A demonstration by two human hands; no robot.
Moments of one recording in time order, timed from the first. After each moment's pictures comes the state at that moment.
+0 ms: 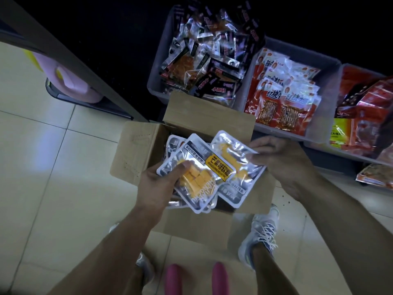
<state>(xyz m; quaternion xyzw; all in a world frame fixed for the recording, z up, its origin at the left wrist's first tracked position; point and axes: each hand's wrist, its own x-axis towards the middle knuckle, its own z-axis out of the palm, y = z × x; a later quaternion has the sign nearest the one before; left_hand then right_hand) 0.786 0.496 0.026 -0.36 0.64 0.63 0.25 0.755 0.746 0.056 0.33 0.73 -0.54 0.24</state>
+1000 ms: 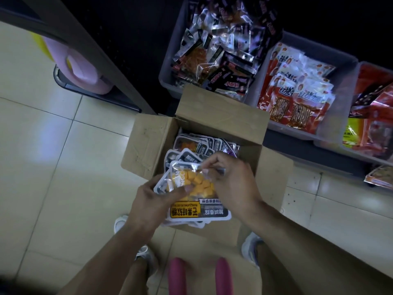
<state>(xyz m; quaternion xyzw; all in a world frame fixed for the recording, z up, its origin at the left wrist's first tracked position) 0.819 0.449 0.031 -0.33 0.65 0.60 0.33 0.794 0.636 0.026 0.12 0.85 -0.46 0.22</state>
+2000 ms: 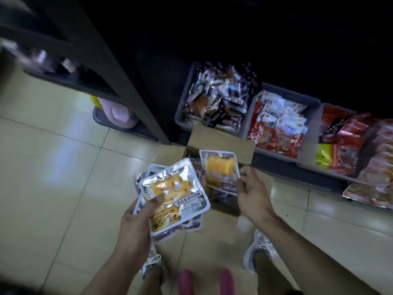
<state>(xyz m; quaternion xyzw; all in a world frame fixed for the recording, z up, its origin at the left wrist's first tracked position) 0.827 0.411 0.171 -0.43 0.52 0.71 0.21 0.796 0.661 0.123 0.21 0.85 -0.45 0.18</state>
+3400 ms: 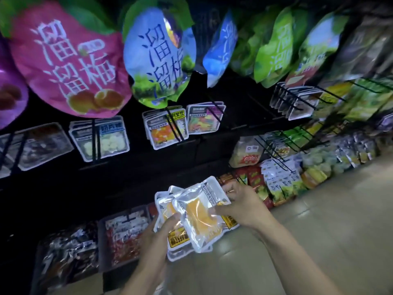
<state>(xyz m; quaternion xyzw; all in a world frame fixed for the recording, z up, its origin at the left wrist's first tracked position) 0.849 0.944 0.589 -0.07 0.60 0.68 0.42 0.939 1.135 0.659 0.40 0.76 -0.51 -0.02</state>
